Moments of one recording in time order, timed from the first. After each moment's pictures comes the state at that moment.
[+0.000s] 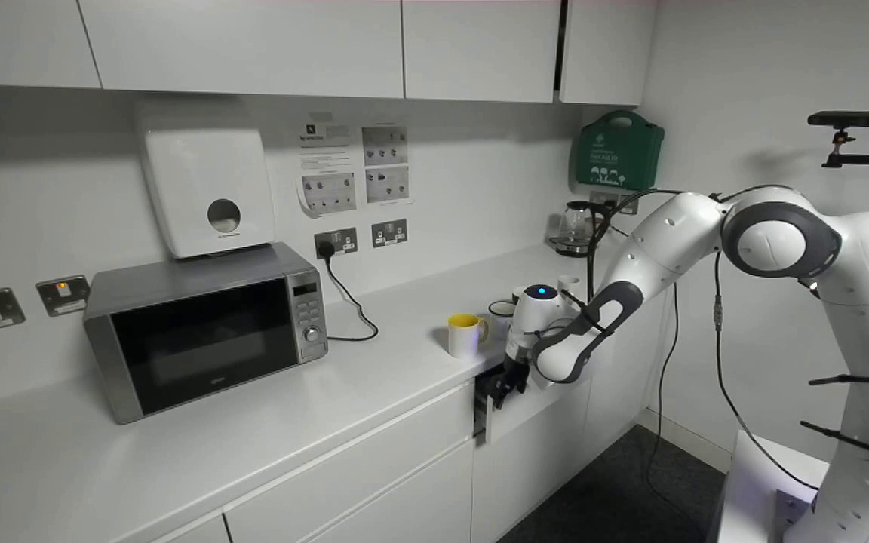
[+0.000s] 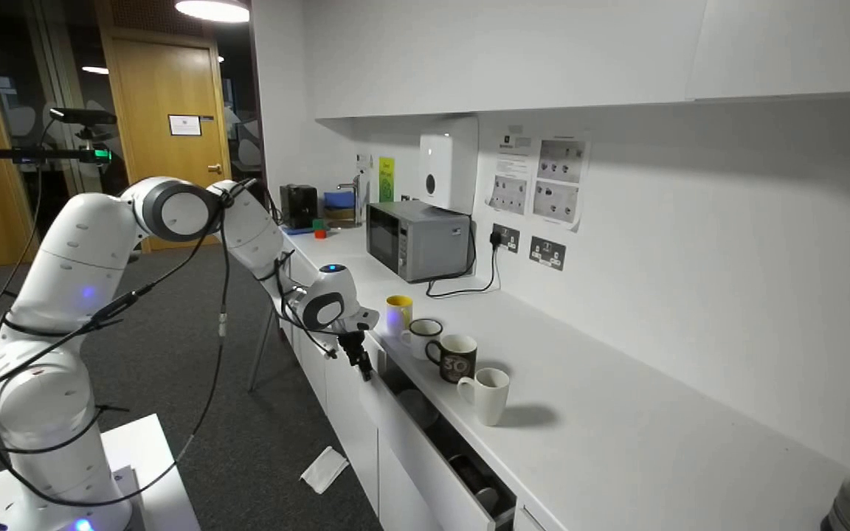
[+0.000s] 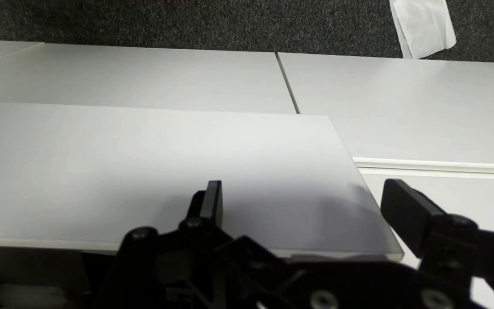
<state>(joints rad) 0.14 0.50 -0.08 -2.09 -0.08 2.81 0.30</state>
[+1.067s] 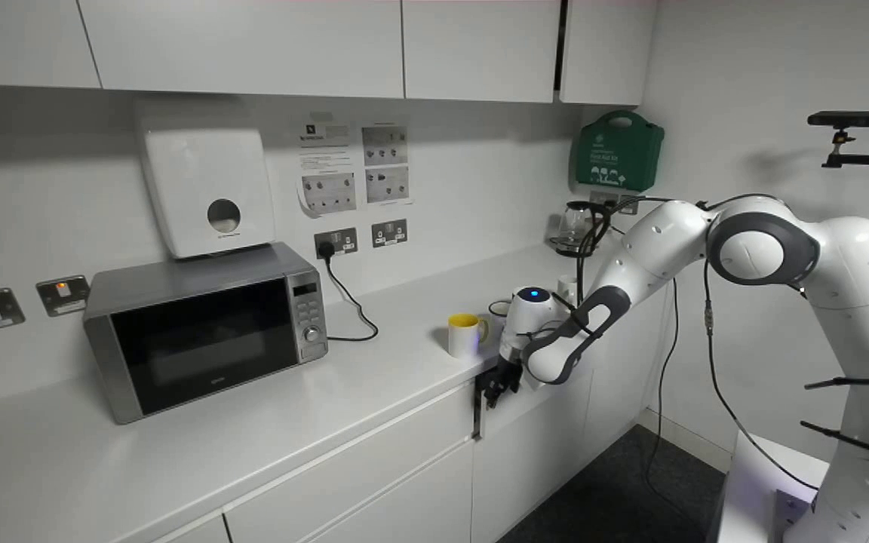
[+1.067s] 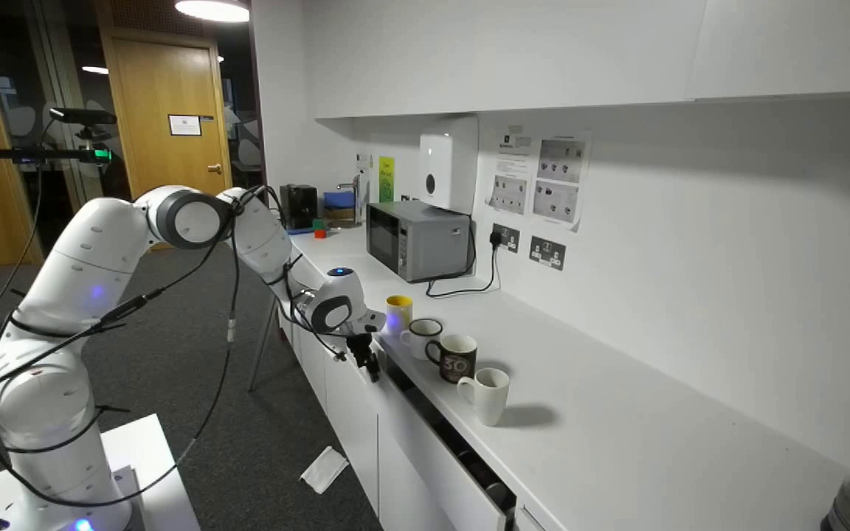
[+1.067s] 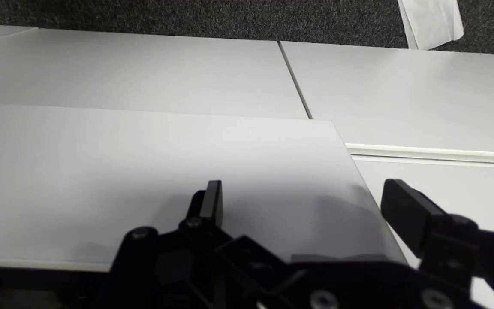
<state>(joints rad) 0.13 0.57 -0.08 -2.01 -0.07 2.81 0.28</state>
